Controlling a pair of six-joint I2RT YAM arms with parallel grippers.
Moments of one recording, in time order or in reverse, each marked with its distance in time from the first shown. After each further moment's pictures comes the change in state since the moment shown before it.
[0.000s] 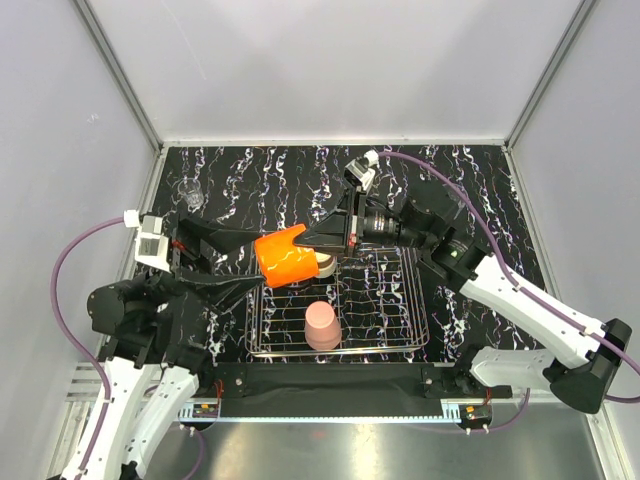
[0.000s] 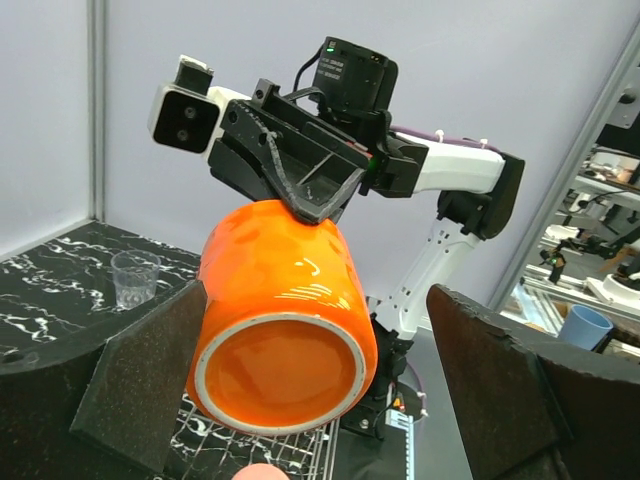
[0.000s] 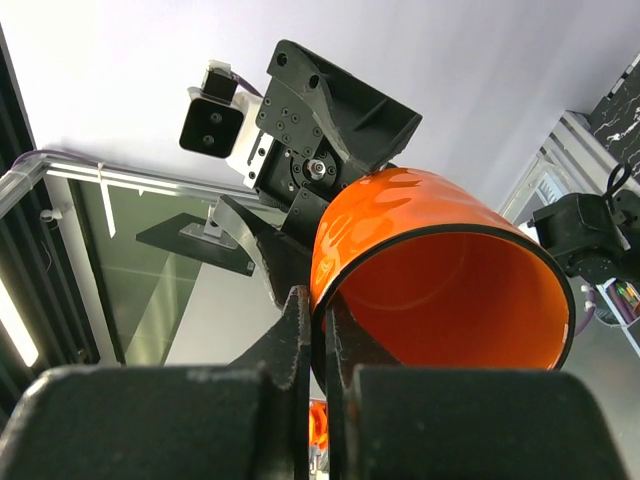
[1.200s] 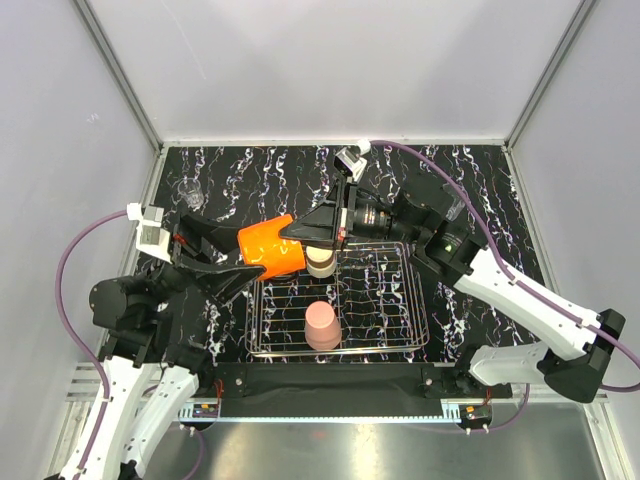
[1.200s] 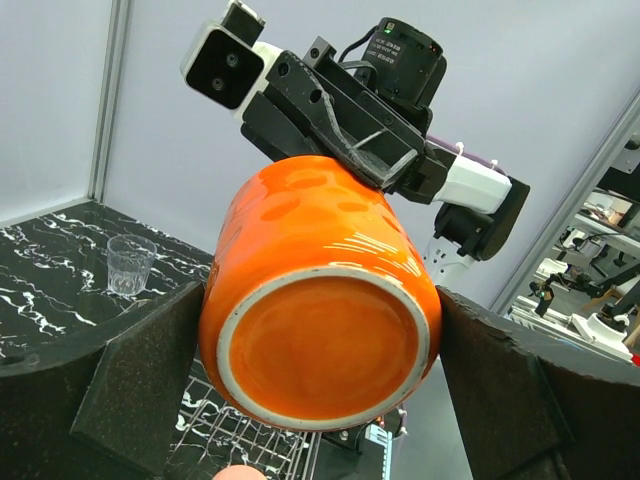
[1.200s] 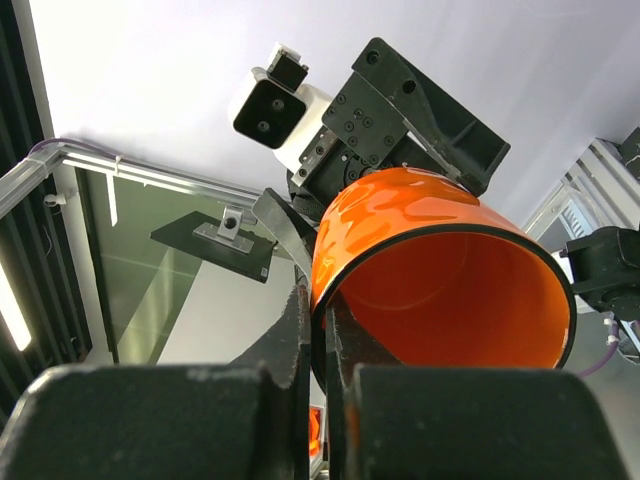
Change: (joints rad) left arm -0.006 0.005 0.015 -0.083 -0.063 -0.038; right arm 0.068 0.060 0.121 -0.002 0.069 -0.024
